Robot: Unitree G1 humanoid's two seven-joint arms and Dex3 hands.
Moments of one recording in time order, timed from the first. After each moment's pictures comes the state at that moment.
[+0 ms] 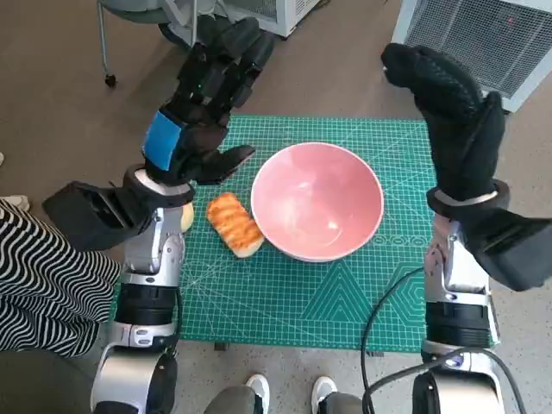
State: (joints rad) left arm -0.72 0.16 0.12 0.37 -0.33 -0.42 -0.55; right arm -0.72 -0.16 -0.15 0.40 0.23 -0.58 0.41
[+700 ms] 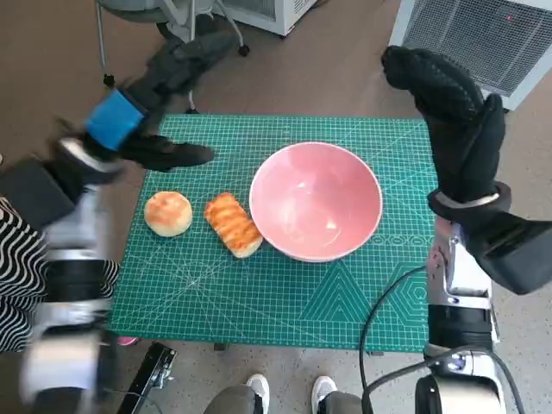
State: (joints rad) left arm -0.83 0.63 0.07 0.49 -0.06 -0.35 -0.75; right arm -0.69 -0.18 -0.15 0.37 0.23 -0.57 0.40
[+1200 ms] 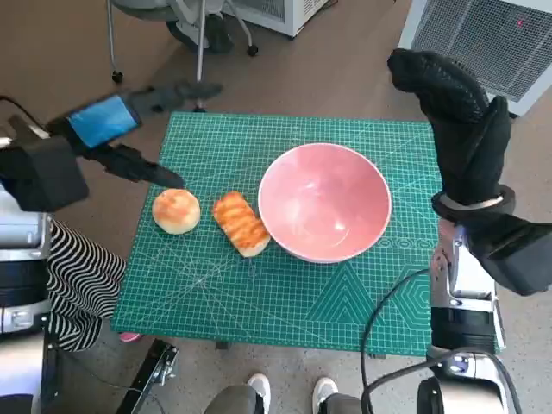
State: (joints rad) left arm -0.81 0.72 -0.04 0.43 0.06 -0.27 -0.78; right arm -0.69 -0.18 -0.15 0.37 0.23 -0.57 0.39
